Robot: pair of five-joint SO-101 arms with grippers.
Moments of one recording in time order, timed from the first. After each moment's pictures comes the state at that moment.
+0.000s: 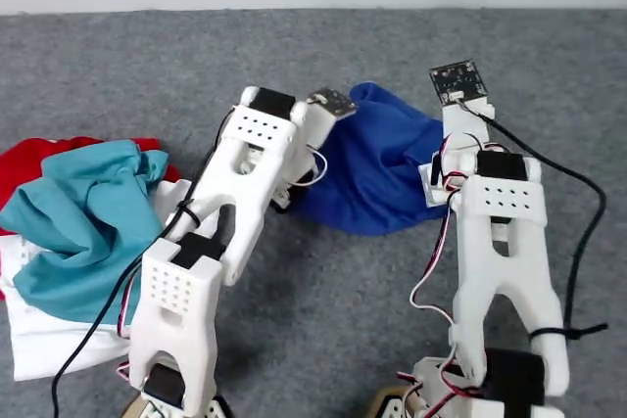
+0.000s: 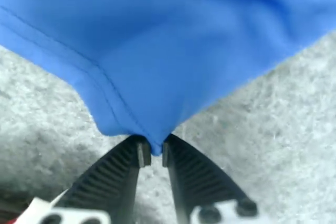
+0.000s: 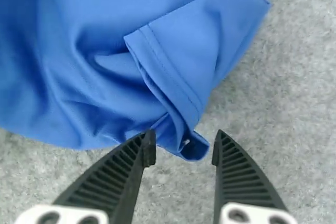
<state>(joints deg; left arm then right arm) 18.2 37.0 -25.8 99.2 -13.0 2.8 -14.3 26.7 60.0 18.0</state>
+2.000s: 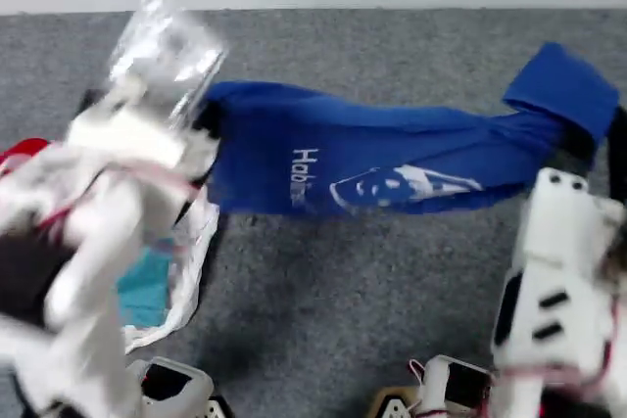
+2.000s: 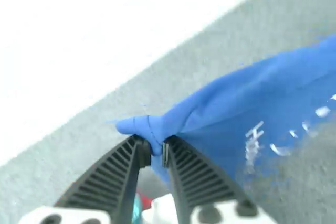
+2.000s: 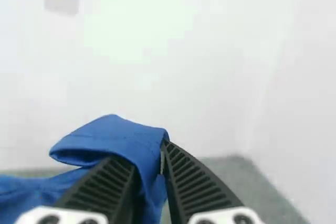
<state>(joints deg) 13.3 -30.0 -28.2 99.9 -12.9 15.9 -66.9 7.7 61.0 6.7</state>
